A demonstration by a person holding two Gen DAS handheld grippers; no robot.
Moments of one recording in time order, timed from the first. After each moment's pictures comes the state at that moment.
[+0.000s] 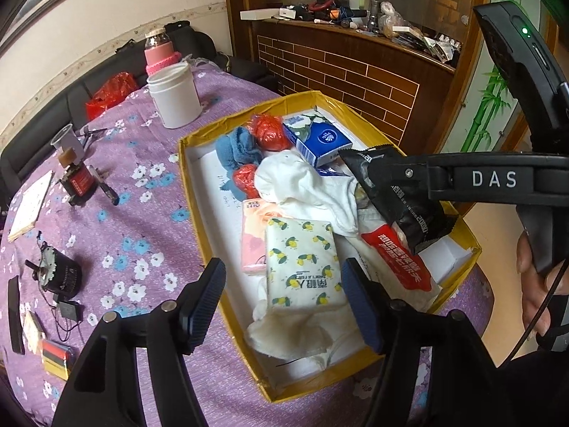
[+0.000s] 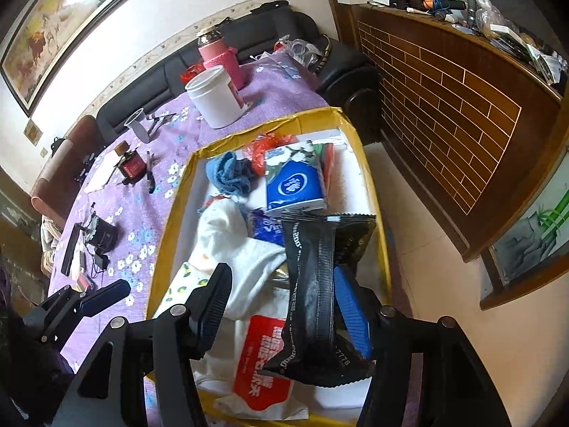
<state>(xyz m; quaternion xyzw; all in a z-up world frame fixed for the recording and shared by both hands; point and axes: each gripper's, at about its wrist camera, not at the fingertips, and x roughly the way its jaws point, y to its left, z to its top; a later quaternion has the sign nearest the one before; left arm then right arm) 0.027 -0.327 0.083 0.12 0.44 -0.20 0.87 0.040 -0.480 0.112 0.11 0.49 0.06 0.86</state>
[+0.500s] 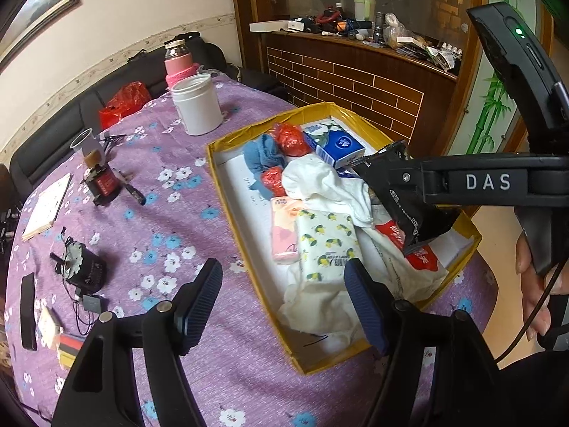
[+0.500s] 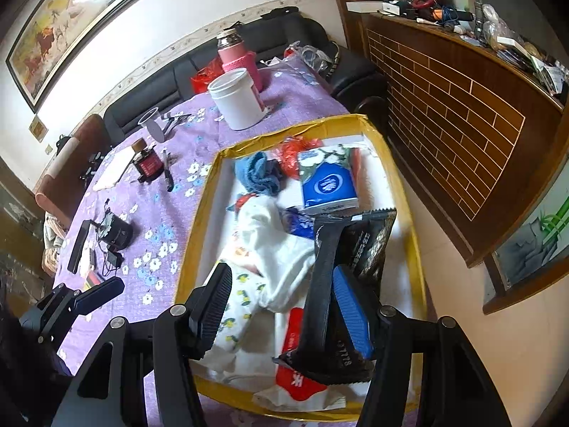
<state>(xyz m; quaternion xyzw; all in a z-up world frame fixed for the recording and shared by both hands) 0.010 -0.296 0.097 0.12 0.42 -0.19 0.88 0.030 -0.445 0.124 0.11 0.47 0.07 0.87</state>
